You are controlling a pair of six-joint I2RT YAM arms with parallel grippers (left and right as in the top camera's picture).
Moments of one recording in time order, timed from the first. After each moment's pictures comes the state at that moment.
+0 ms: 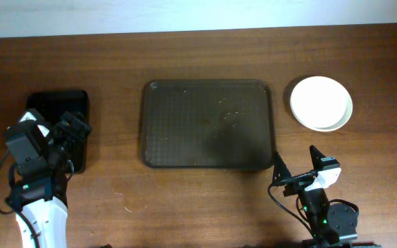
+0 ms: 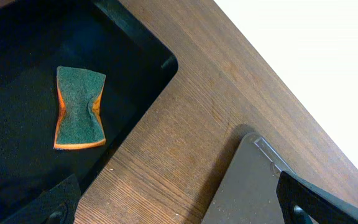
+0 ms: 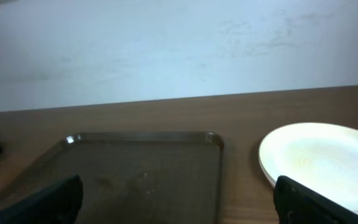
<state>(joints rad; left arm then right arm) 0.36 1.09 0.81 -0.41 0.18 -0.55 0.09 0.01 0.04 -0.06 -0.10 0.17</state>
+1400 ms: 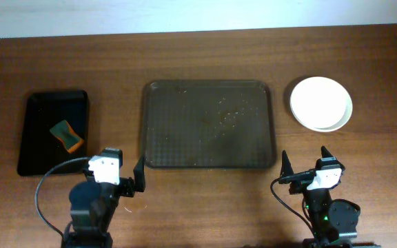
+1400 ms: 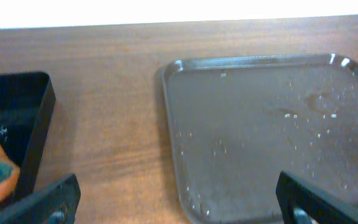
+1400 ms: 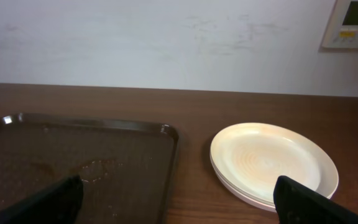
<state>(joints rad) -0.05 0.49 0.24 -0.14 0.13 0.01 0.01 0.01 0.01 -0.07 -0.06 -0.01</state>
